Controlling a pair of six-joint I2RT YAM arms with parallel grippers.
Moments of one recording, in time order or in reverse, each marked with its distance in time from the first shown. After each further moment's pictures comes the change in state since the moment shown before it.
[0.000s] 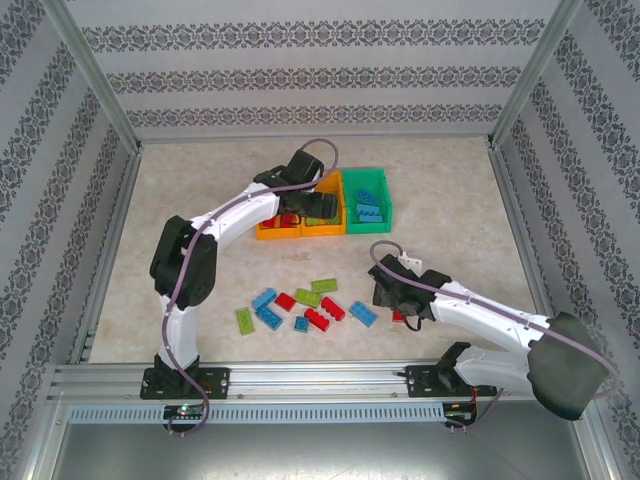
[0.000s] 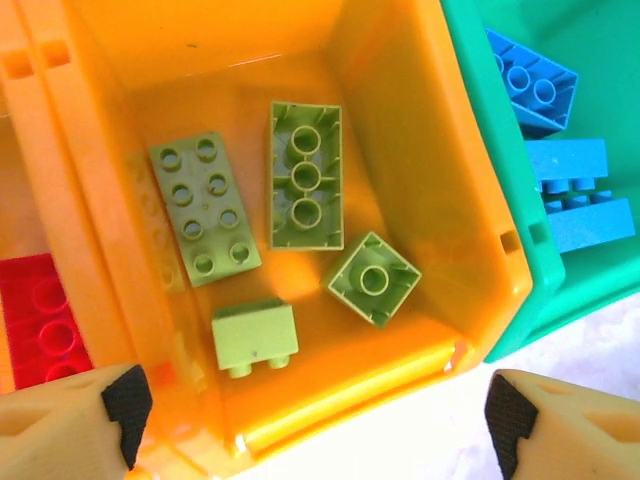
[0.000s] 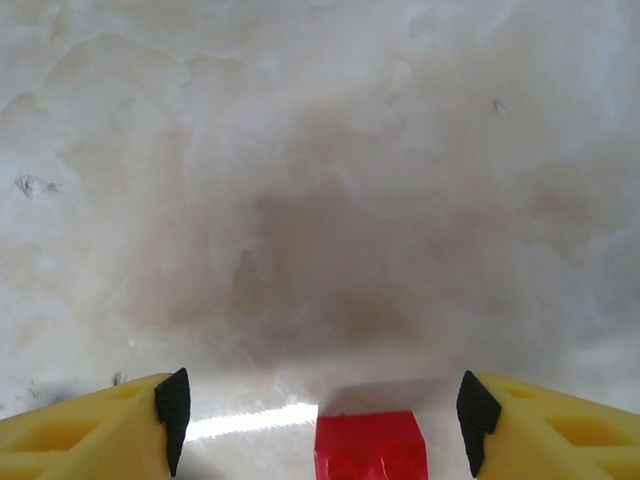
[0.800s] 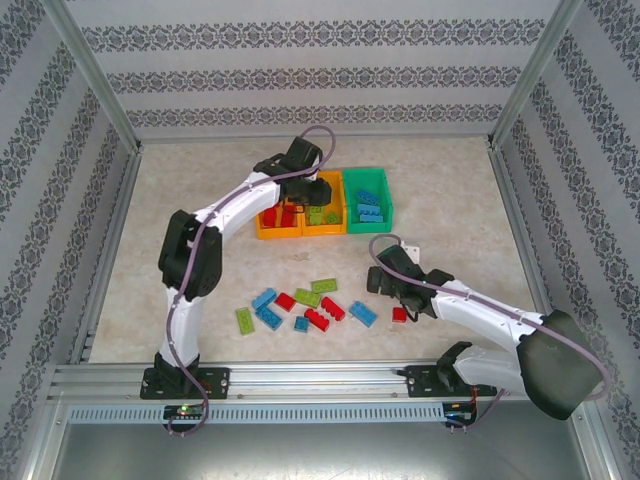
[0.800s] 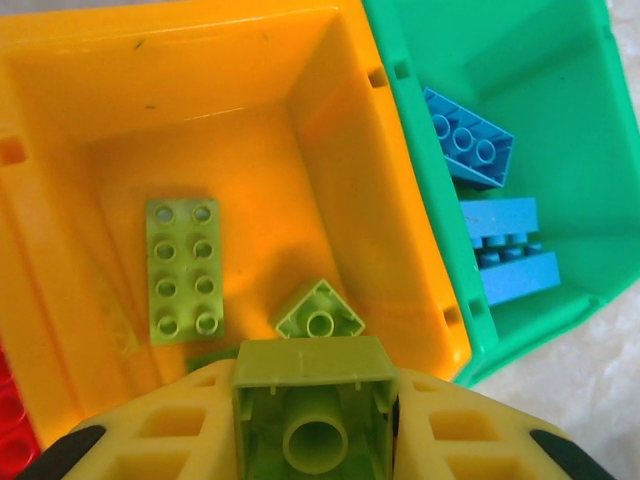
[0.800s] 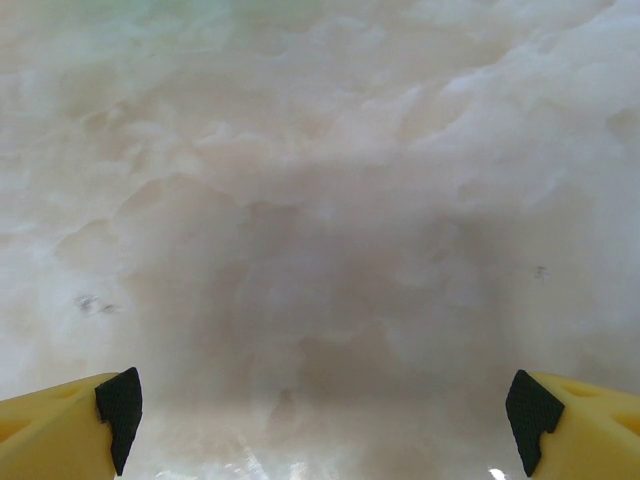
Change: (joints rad) left arm 0.040 0.142 0.217 -0.050 0.111 -0.023; right arm -0.087 0.037 -0.042 0.278 0.025 -0.216
